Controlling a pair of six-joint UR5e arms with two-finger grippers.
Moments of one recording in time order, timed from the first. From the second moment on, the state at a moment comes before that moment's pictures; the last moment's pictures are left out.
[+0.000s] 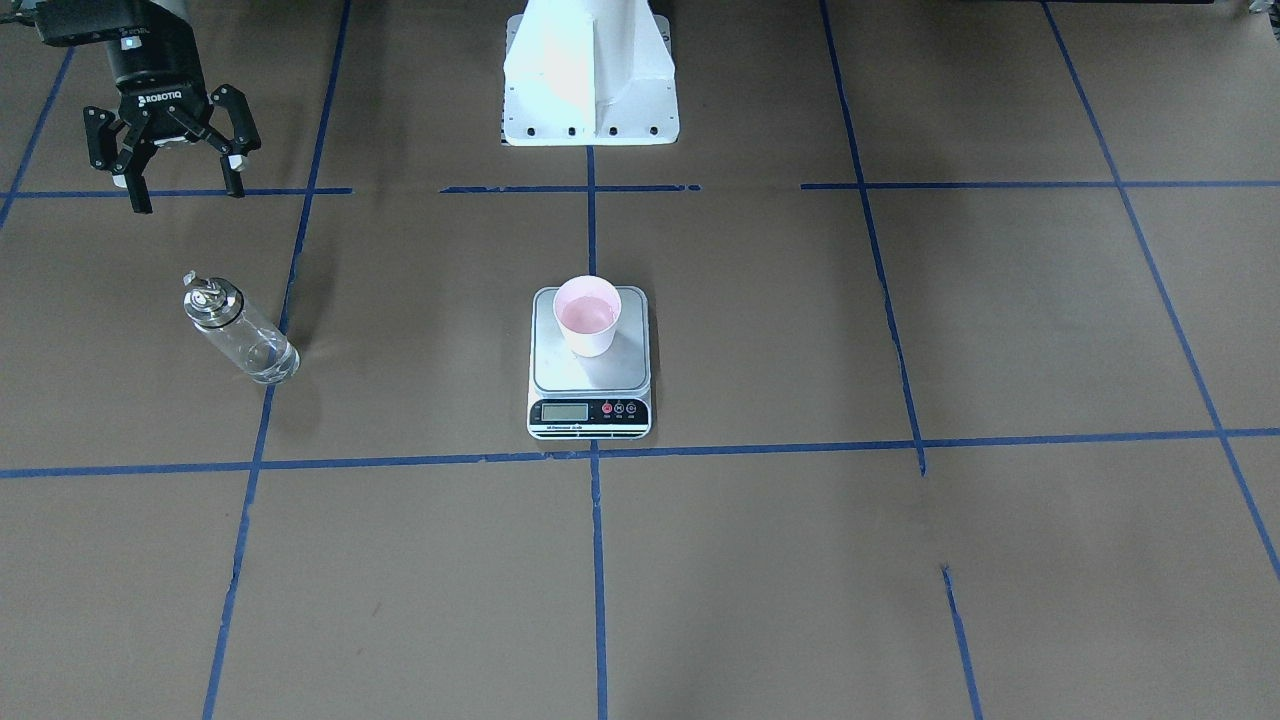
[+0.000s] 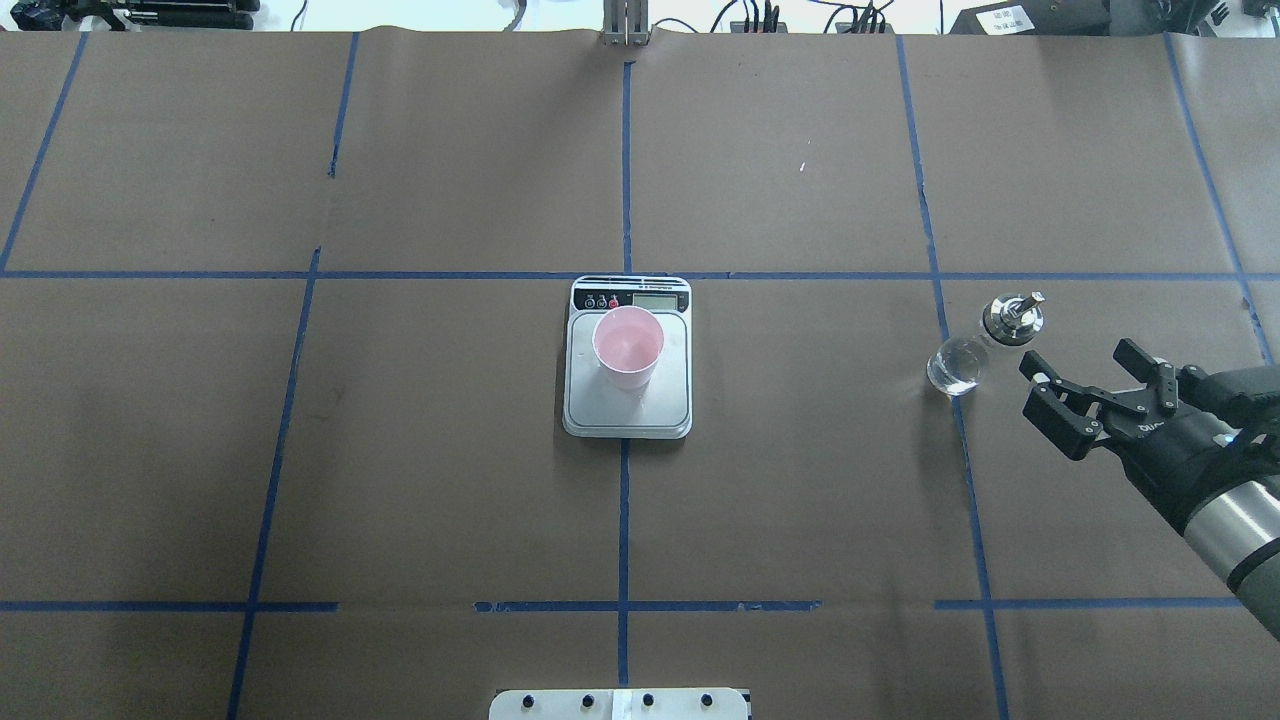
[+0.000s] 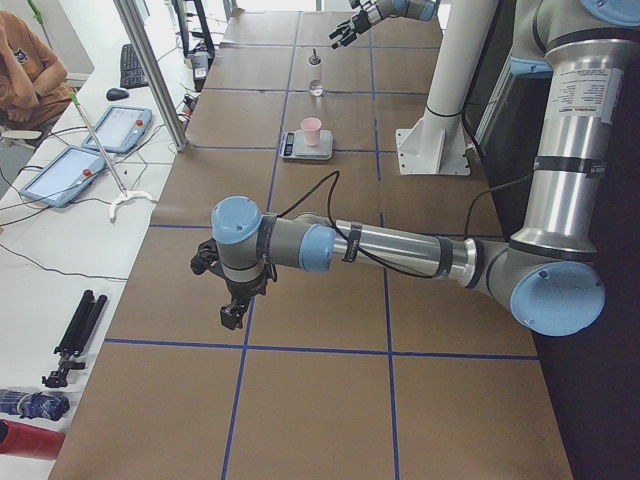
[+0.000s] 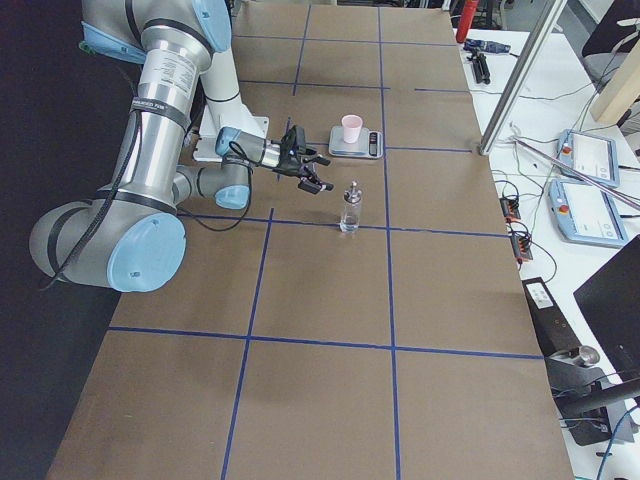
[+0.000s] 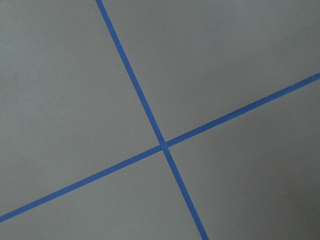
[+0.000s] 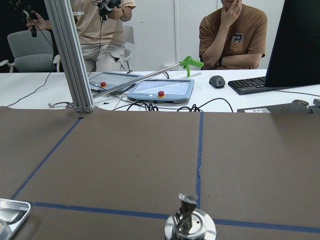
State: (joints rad) left arm -1.56 -1.66 -1.63 -1.57 -2.31 0.31; right arm 0.20 -2.01 2.22 -0.60 0.72 1.16
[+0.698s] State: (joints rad) left arm -1.56 -1.66 -1.64 -1.57 -2.31 0.31; right arm 0.72 -1.95 2.27 -0.75 1.32 0.93
